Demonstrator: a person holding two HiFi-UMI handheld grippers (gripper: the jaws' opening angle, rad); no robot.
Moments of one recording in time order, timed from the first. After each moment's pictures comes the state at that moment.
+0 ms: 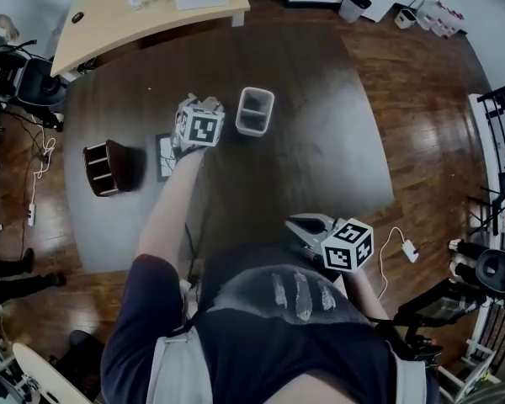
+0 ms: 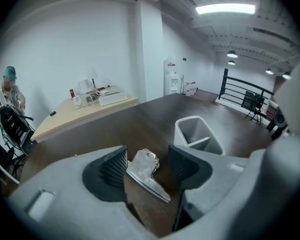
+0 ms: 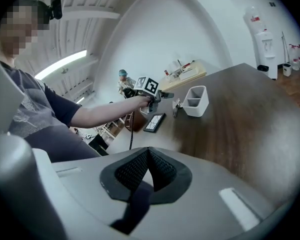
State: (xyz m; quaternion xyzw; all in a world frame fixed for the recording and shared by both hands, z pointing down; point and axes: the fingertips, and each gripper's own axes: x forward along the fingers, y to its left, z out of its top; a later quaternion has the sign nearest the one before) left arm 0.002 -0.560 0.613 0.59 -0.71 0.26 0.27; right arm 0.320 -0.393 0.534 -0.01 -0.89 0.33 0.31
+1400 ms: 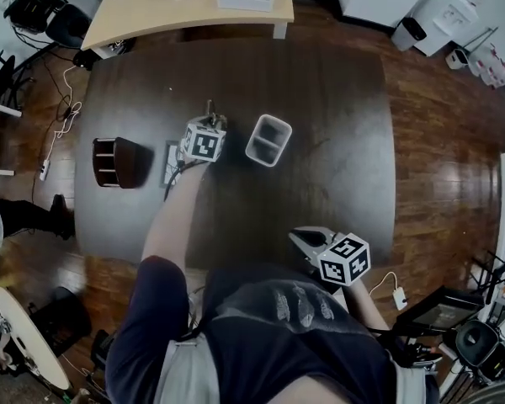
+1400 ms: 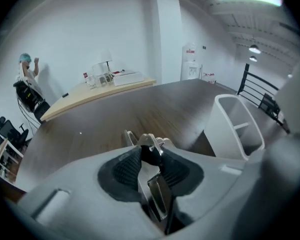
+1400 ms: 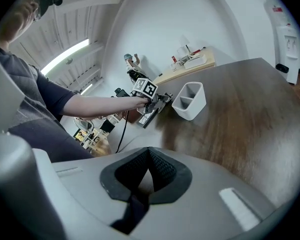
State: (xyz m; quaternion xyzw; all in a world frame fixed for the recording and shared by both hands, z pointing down) left arm -0.027 -0.531 0.677 0.50 -0.75 0.28 0.33; right arm 0.332 -0.461 0.570 -0.11 -0.87 0.30 0.37
